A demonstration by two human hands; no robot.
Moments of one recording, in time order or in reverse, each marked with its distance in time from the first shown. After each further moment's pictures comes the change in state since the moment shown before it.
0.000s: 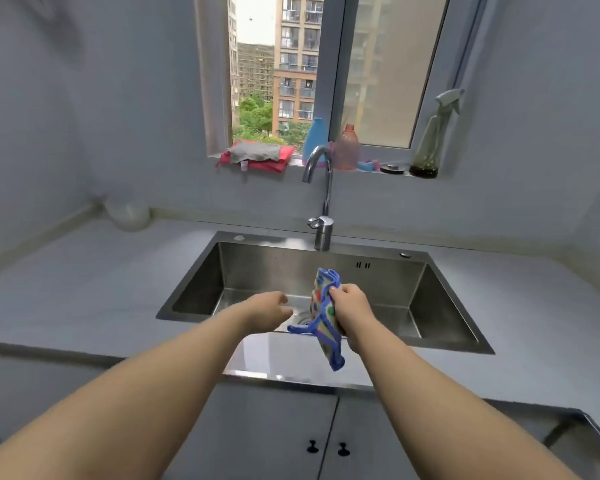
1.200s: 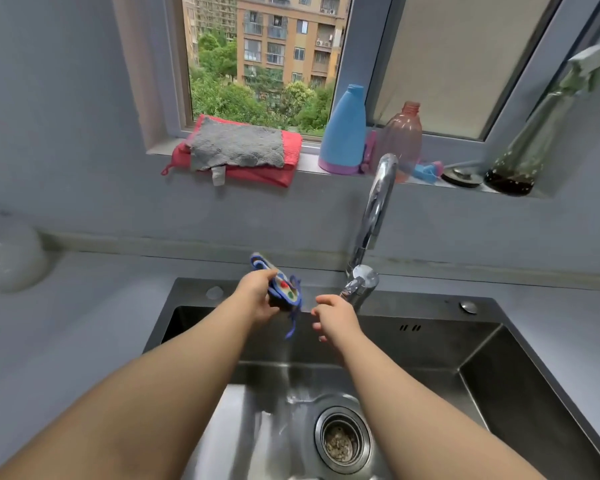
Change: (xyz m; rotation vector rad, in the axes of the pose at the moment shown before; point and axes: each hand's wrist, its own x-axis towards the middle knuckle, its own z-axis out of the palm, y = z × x) left_hand 0.364 -0.055 -0.118 -1.579 -0.024 -0.396; right_hand 0.339 -0.055 0.128 -0.095 0.061 0.127
